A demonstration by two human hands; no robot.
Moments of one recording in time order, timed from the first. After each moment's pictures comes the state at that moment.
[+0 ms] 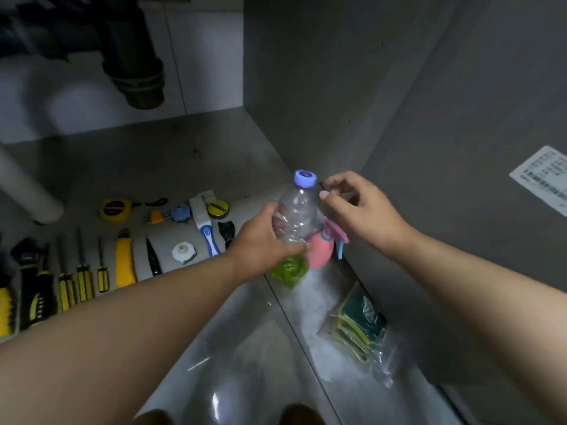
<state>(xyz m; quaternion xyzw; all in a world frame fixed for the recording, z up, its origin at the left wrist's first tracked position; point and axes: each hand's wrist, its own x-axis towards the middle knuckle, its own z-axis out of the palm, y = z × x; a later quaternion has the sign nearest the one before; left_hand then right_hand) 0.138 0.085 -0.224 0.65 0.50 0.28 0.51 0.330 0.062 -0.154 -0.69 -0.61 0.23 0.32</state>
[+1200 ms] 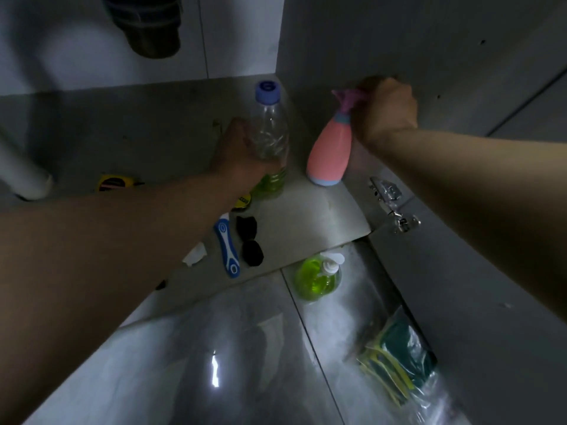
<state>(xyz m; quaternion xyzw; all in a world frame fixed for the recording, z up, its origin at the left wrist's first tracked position) 0.093 0.240 -0.260 0.56 0.58 0.41 0.43 0.303 0.257 -0.171 -0.77 -0.61 0.00 0.19</state>
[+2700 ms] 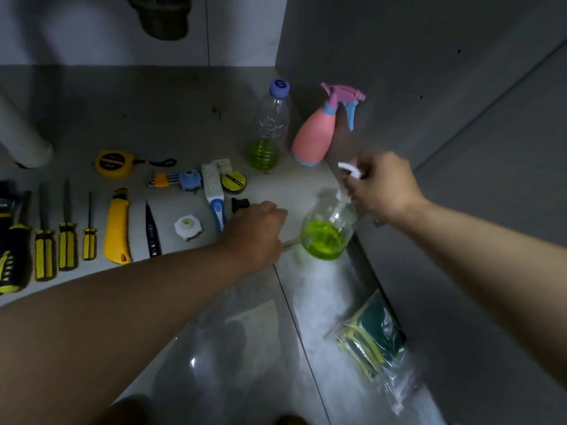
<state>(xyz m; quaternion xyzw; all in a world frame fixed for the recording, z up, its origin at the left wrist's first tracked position) 0.105 0.121 -0.289 0.84 0.49 0.07 0.21 0.318 0.143 -0.195 -0.72 -0.67 0.08 0.16</state>
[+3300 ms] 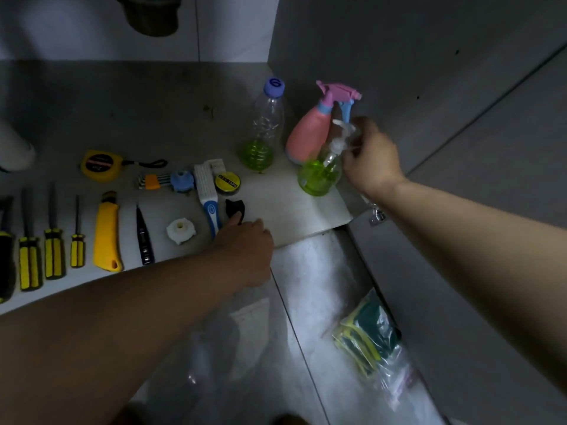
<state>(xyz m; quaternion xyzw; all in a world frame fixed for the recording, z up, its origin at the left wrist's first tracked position) 0.107 0.118 -0.297 0.85 0.45 -0.23 0.14 0.314 0.185 -0.203 -0.75 -0.62 0.09 0.23</state>
